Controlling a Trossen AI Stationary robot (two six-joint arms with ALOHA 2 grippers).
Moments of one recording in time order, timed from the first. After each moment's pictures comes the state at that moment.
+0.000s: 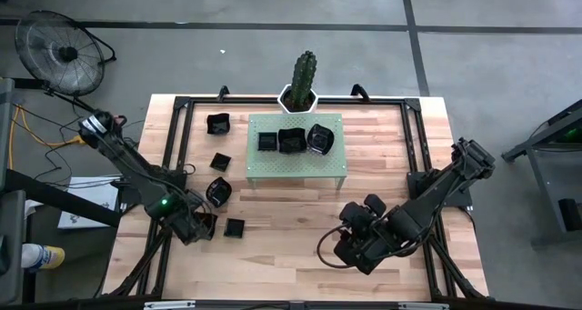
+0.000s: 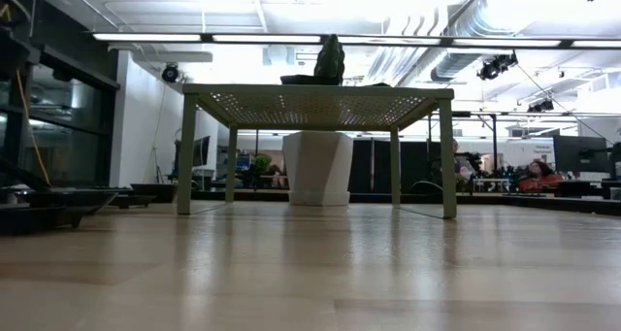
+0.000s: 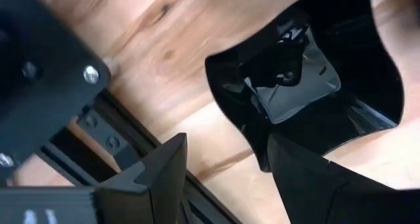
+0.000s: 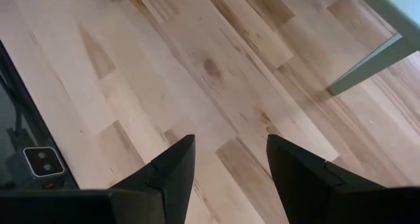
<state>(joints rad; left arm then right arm) -0.82 1.18 0.73 -1.09 0.05 -1.70 0.68 1.67 1.54 -1.17 0.50 1.28</state>
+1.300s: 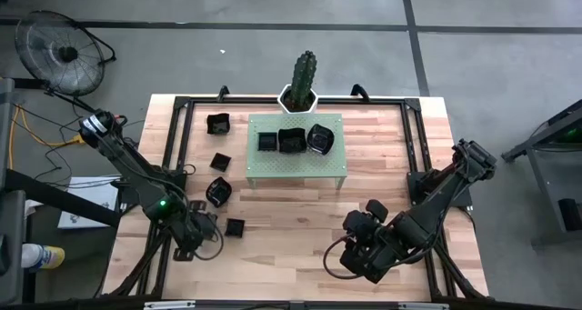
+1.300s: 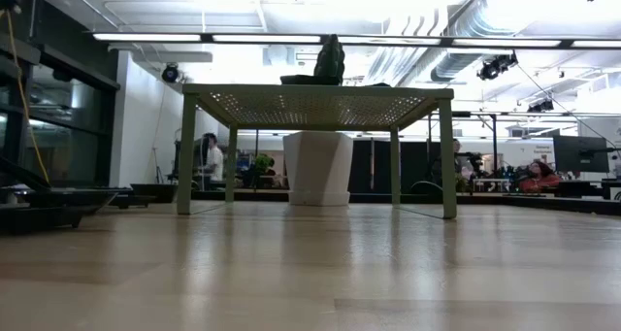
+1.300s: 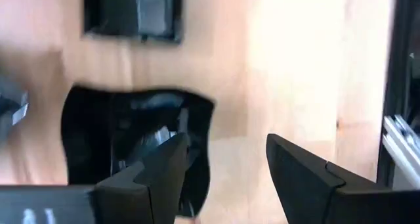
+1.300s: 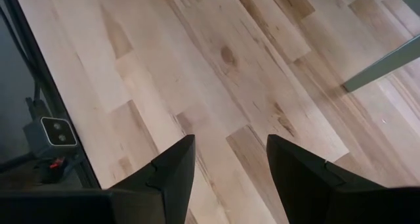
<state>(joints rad) -0.85 1.18 0.73 -0.76 -0.01 -0.81 0.74 1.67 1.54 -1.15 0.49 1.25</state>
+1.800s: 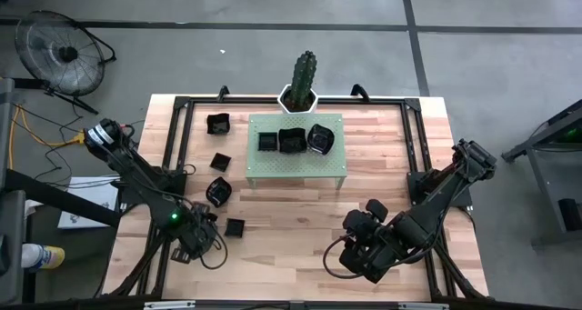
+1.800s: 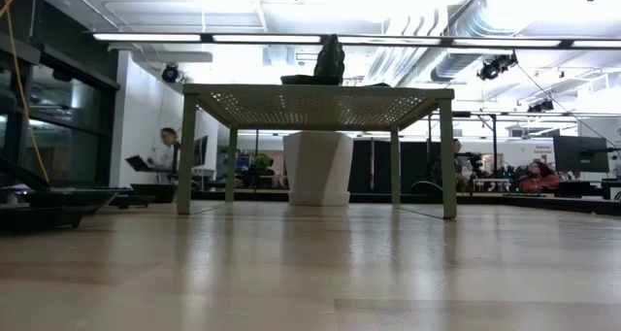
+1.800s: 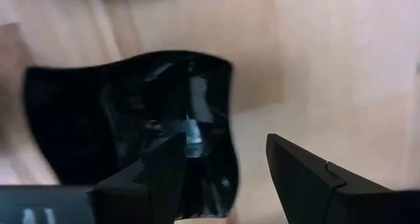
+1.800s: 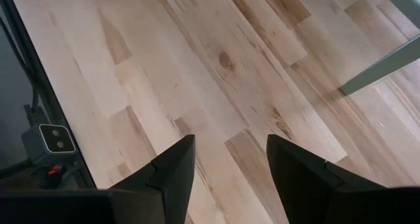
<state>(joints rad) -0.85 1.36 0.74 -0.79 0.06 -0.63 0.74 1.67 1.54 -1.15 0.51 1.26</state>
